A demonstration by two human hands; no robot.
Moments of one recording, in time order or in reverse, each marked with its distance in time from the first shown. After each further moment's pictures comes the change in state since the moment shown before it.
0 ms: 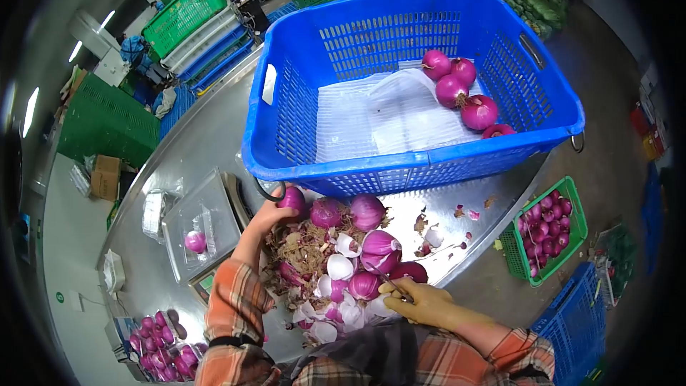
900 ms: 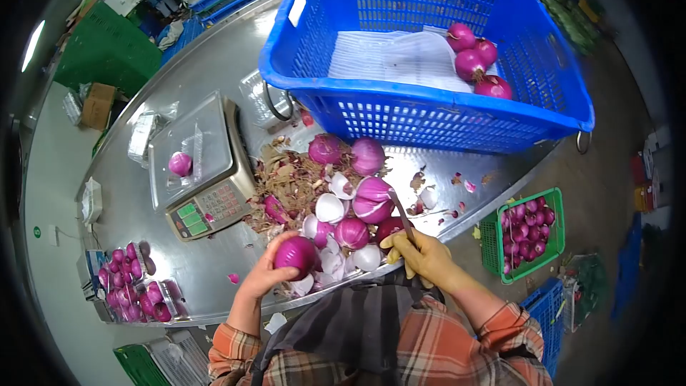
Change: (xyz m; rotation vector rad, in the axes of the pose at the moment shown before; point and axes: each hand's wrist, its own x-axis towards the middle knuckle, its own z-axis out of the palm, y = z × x) left_hand -0.223 -0.029 0.134 -0.335 0.120 -0.092; right_hand -0.005 0.010 -0.004 0.189 0.078 -0.041
